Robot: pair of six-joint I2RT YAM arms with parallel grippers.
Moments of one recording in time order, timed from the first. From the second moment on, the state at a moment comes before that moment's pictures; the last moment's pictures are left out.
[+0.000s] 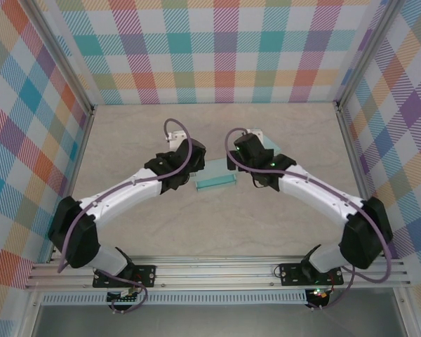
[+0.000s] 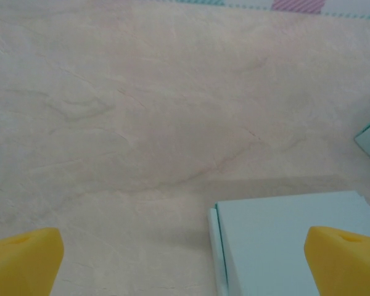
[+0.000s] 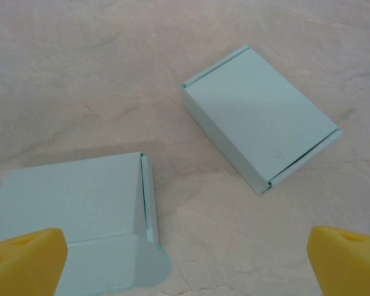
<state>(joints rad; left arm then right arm) -0.72 1.51 1.17 -0.52 -0.62 -0.63 0.71 1.48 1.17 -0.52 0.43 0.46</state>
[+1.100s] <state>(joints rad) -0.68 1.81 1.21 -0.50 -0.51 -0.69 0.66 1.83 1.29 -0.54 0.27 0.46</state>
